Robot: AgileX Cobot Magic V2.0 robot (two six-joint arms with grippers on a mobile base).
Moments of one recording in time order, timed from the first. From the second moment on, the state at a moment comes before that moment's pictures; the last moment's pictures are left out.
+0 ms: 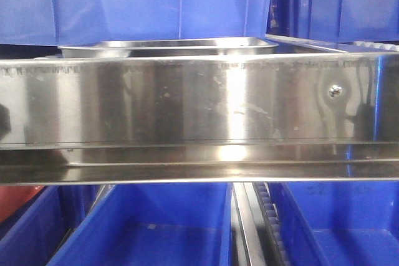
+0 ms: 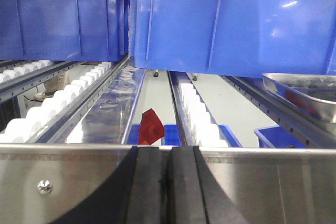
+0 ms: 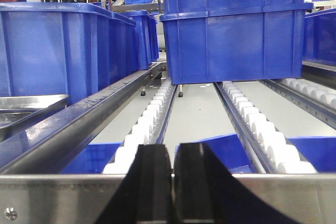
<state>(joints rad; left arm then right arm) -0.04 0.00 0.00 0.07 0.10 -0.08 0.03 0.00 0.00 0.07 0.04 0.02</state>
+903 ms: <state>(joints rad) -0.04 0.00 0.00 0.07 0.06 -0.08 0.03 0.00 0.00 0.07 -0.05 0.02</state>
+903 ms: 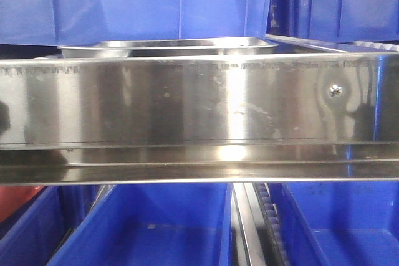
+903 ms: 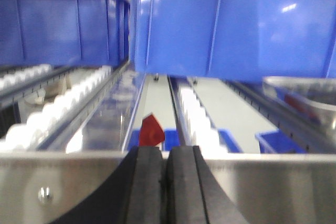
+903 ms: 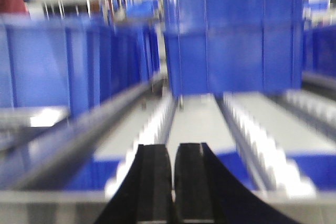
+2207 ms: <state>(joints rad) -0.04 0.81 -0.82 0.07 0.91 -0.08 0.03 0.88 -0.98 0.08 1.00 0.02</state>
